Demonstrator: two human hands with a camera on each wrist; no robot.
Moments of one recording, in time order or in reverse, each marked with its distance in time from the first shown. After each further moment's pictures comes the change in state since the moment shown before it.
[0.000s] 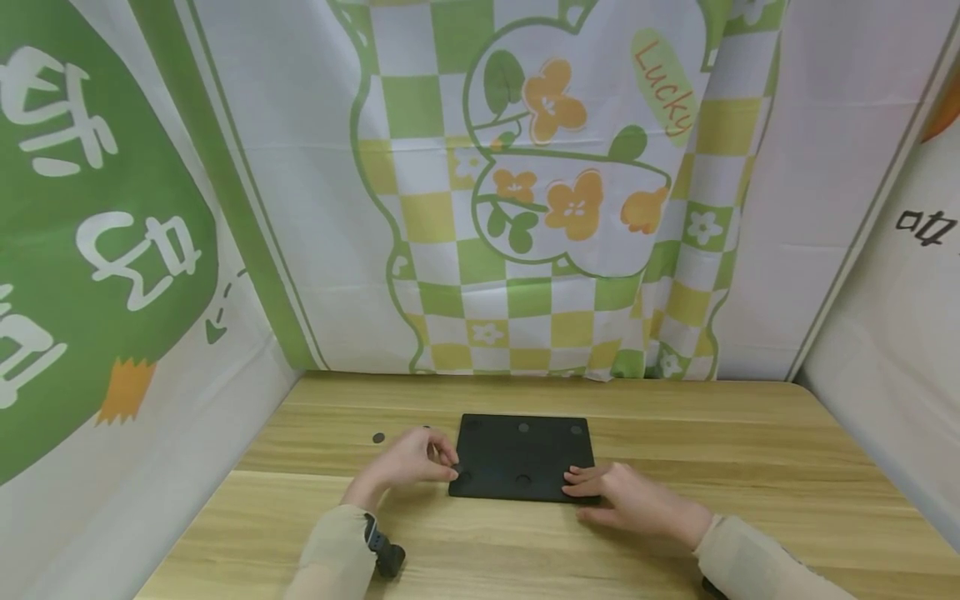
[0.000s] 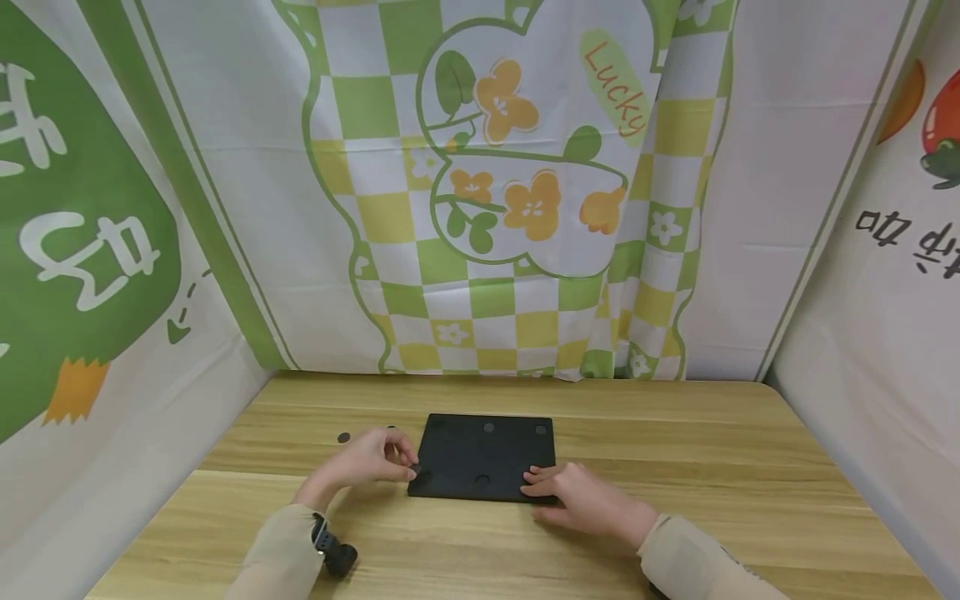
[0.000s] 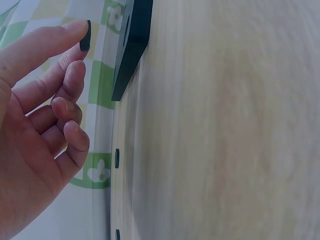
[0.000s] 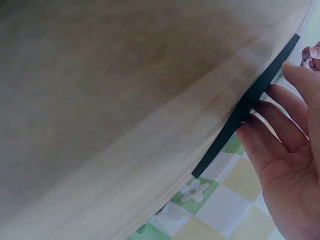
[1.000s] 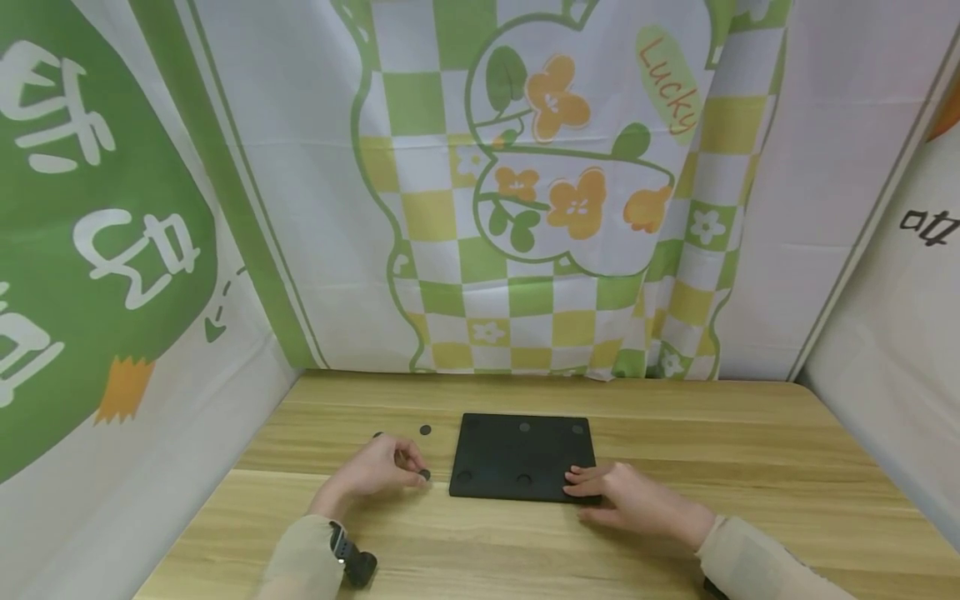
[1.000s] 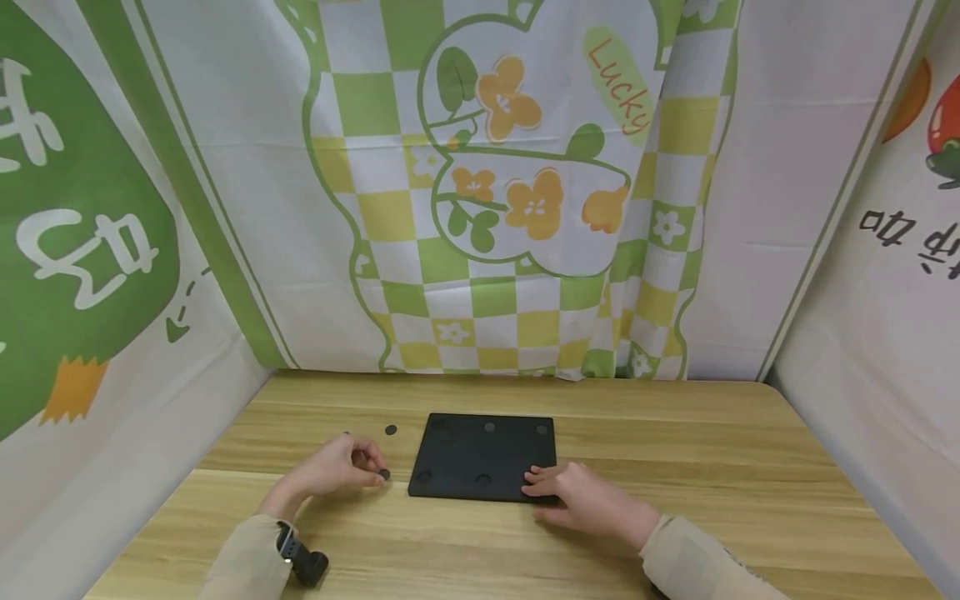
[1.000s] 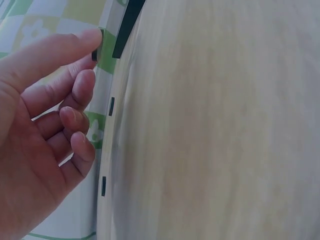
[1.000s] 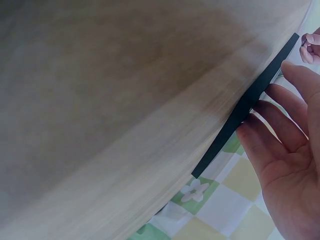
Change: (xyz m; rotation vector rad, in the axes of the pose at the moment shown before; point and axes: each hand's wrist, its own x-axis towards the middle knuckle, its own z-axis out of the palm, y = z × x) left_hand -0.026 -0.029 -0.022 0.014 0.028 -0.061; right_hand 0.001 0.001 0.001 0.003 0.005 0.001
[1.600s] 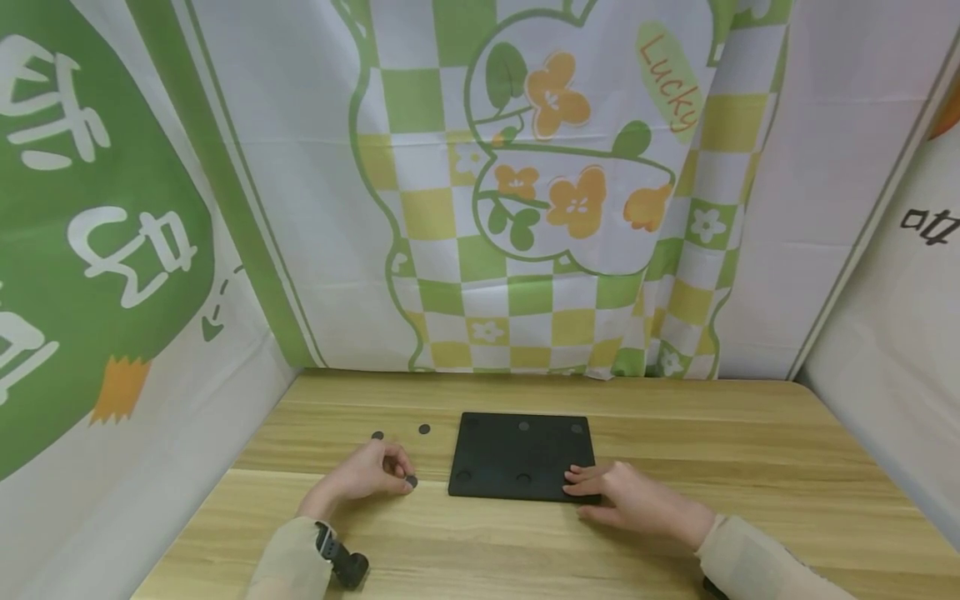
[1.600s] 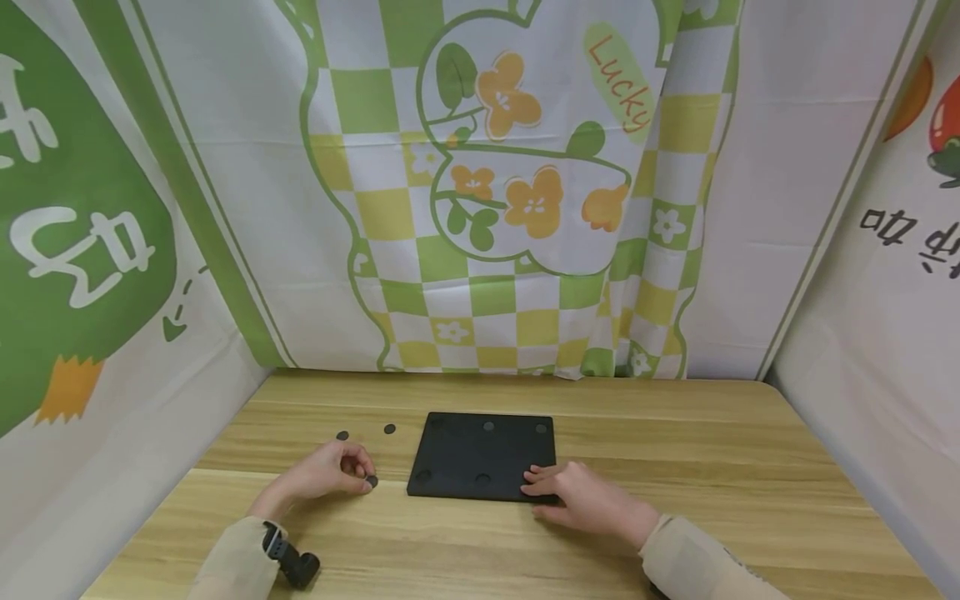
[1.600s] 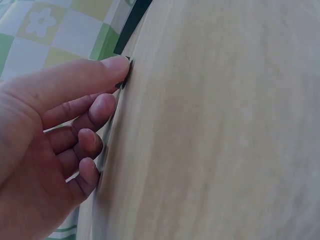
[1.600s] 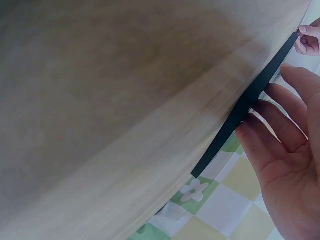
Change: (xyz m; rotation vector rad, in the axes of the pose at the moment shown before) left_hand -0.006 -0.021 -0.005 0.000 -0.039 0.015; right_hand 0.000 -0.001 -0.002 0.018 -0.019 0.020
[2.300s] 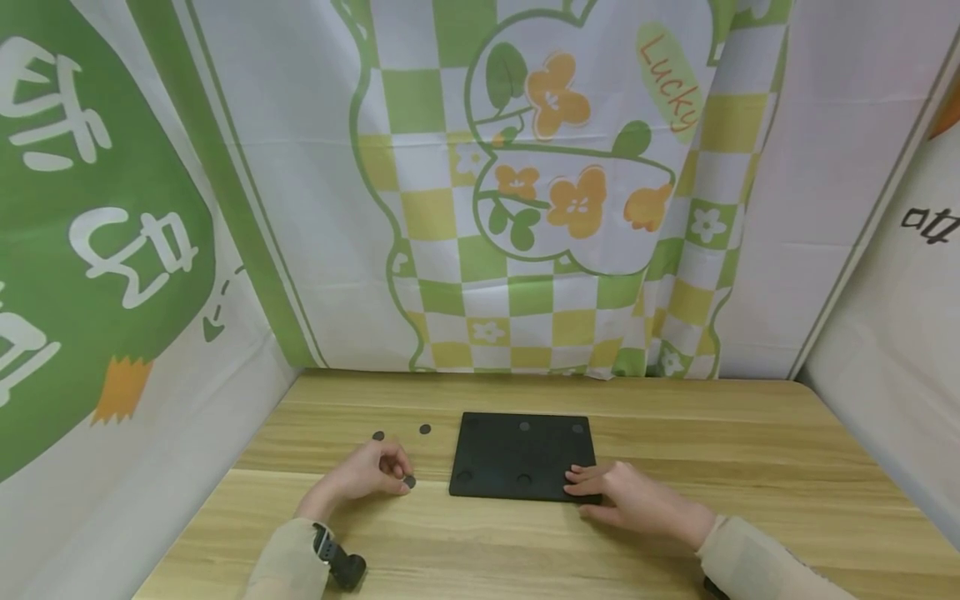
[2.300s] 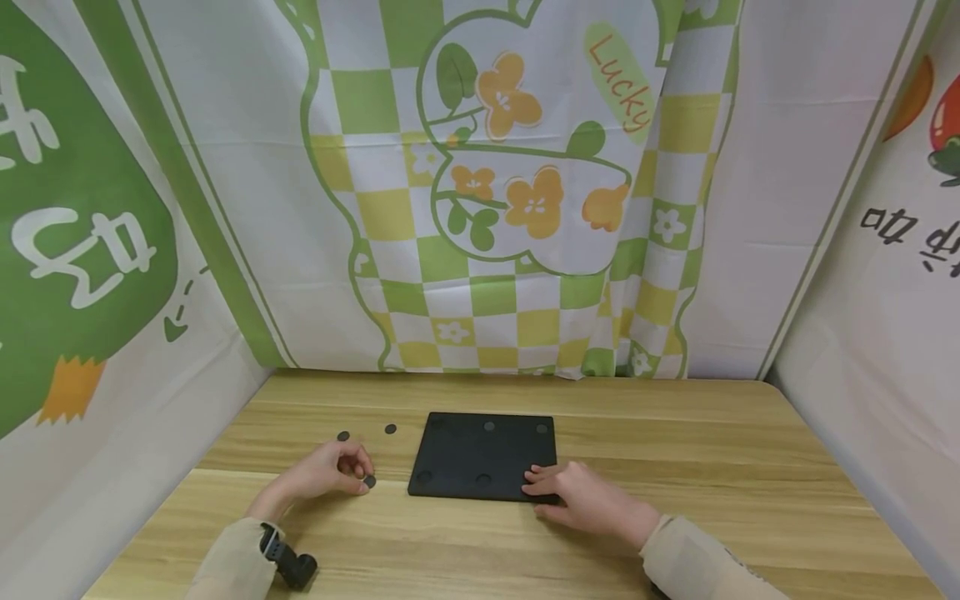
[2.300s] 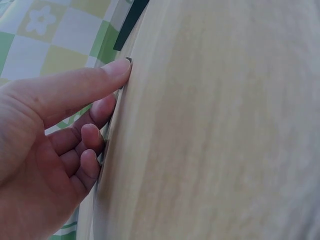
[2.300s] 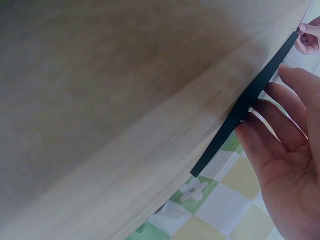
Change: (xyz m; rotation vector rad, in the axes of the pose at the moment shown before) left_hand -0.002 -0.004 -0.002 -0.014 0.006 -0.006; right_hand 0.000 0.000 0.001 -0.002 0.001 0.013
